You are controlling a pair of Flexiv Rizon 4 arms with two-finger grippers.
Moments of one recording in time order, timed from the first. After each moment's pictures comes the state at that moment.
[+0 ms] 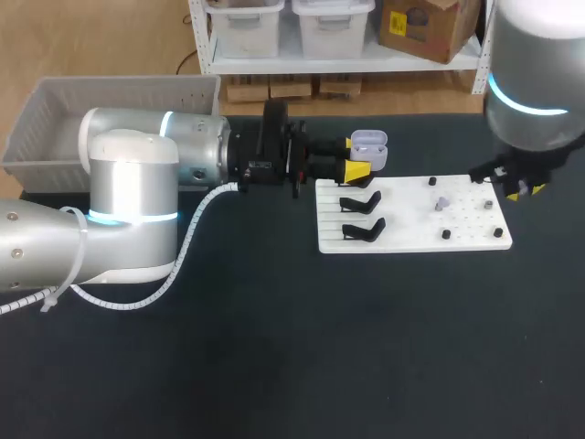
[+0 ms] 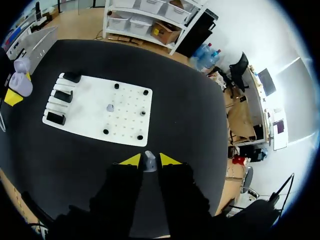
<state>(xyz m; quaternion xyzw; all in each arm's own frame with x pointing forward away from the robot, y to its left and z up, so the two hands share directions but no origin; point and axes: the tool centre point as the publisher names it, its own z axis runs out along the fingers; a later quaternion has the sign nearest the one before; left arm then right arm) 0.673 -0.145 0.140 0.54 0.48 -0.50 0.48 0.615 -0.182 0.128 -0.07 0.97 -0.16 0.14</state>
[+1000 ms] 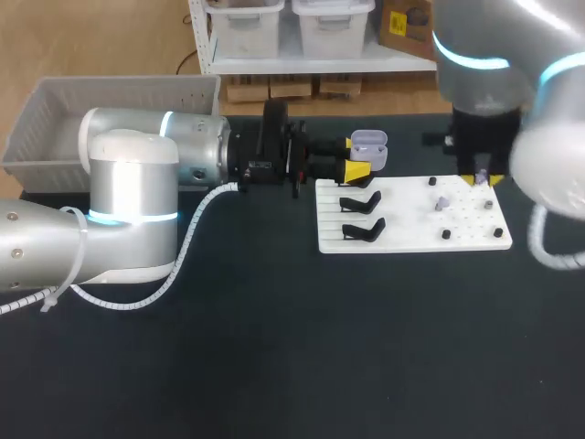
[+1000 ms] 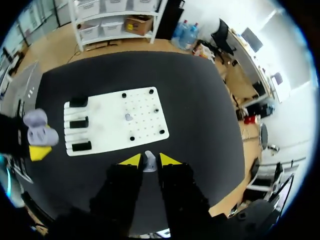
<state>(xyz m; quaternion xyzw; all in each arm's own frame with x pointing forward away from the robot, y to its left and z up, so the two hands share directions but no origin) 0.673 -0.145 0.140 0.54 0.48 -0.50 0.48 0.623 -0.119 0.152 0.13 0.98 -0.11 0.11</state>
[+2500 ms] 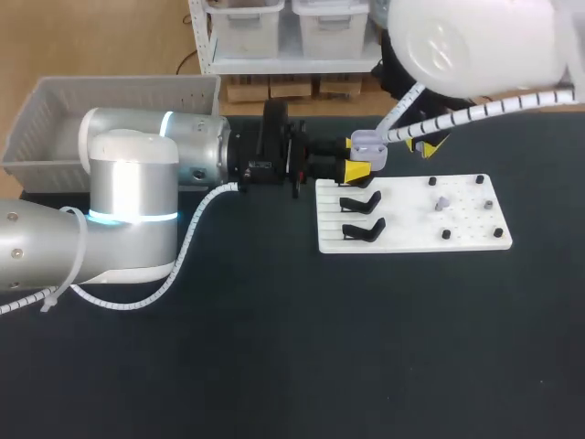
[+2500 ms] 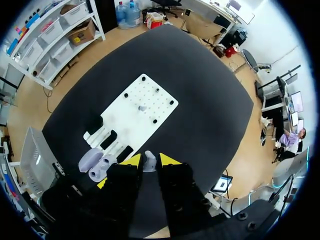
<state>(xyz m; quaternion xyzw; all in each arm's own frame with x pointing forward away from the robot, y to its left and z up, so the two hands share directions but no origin) 0.673 -0.145 0.140 0.54 0.48 -0.50 0.48 0.641 -0.042 0.190 0.41 0.91 -0.08 0.05</state>
